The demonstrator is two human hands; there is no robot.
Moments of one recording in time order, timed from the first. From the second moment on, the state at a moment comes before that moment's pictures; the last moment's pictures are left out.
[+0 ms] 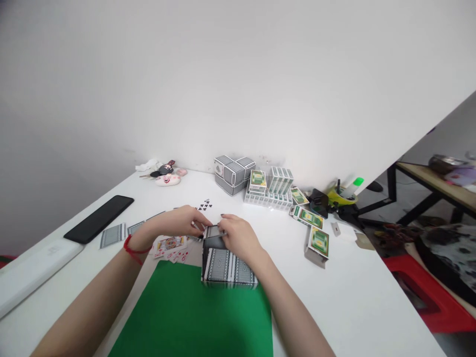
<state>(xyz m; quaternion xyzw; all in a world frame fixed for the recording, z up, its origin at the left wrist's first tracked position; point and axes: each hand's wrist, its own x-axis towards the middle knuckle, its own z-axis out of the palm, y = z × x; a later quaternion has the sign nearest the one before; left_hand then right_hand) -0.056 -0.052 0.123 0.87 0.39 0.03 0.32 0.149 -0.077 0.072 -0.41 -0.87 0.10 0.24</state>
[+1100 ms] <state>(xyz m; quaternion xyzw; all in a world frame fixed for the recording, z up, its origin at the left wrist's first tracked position) -0.060 -0.003 0.034 0.69 0.71 0.07 0.12 0.154 -0.075 0.080 -0.44 -0.83 0.27 0.21</state>
